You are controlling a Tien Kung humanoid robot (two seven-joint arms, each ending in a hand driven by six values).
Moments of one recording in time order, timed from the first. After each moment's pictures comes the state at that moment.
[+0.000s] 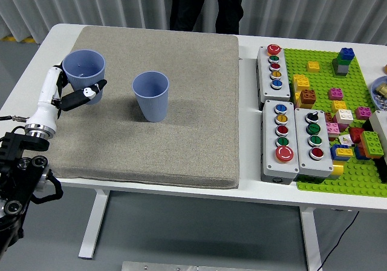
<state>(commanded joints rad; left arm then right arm) -0.21 0.17 -1.50 -1.24 1.54 0.07 -0.22 0.17 -0.06 1.03 0.18 -0.56 0.08 -0.22</state>
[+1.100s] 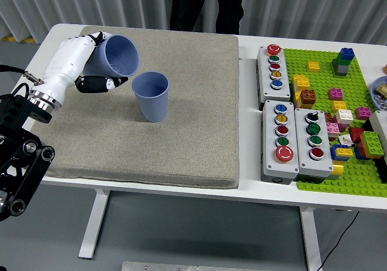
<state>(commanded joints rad) -0.28 0.27 -1.39 -1.48 2.23 -0.01 -0.06 0.18 -0.07 1.03 0.18 -0.55 0.07 -0.21</state>
